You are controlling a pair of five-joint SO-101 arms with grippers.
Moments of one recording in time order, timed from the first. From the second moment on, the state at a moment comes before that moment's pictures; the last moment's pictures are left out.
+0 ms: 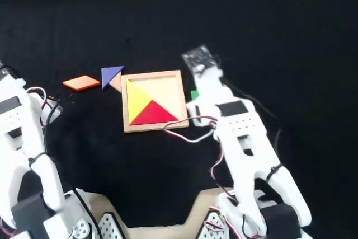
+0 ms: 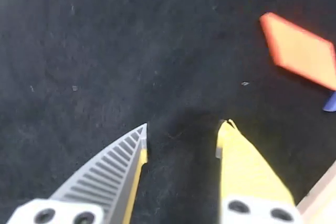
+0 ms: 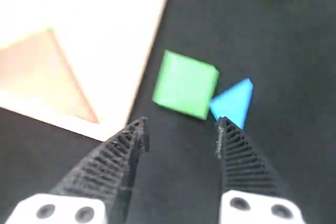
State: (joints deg) left arm -32.9 -17.1 40.6 57.5 16.1; right arm -15.1 -25.5 47.6 46.3 14.1
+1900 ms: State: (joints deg) left arm -58.0 -11.8 48.4 49.8 22.6; right arm -48.1 81.3 -86.8 70.0 32.2
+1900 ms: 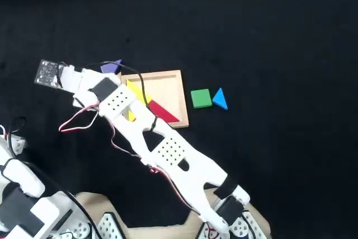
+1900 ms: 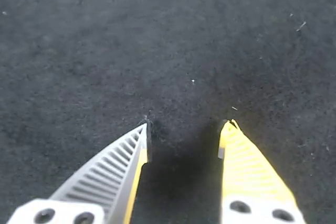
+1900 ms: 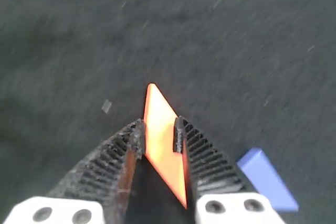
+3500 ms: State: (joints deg) left arm -54.0 -11.8 48.4 49.8 18.9; right arm -48.3 77.0 -84.9 94.7 54.0
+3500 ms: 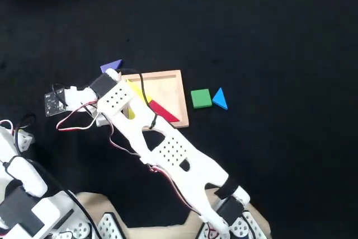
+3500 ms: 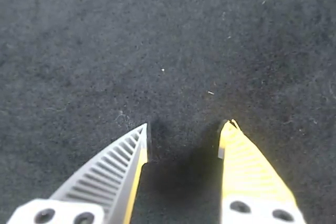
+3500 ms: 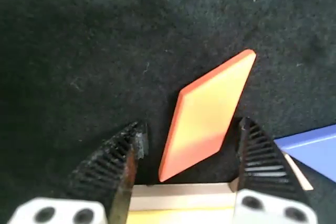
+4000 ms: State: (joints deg) left arm -54.0 -11.8 48.4 49.8 18.8; right arm -48.5 78.7 -88.7 95.4 55.4
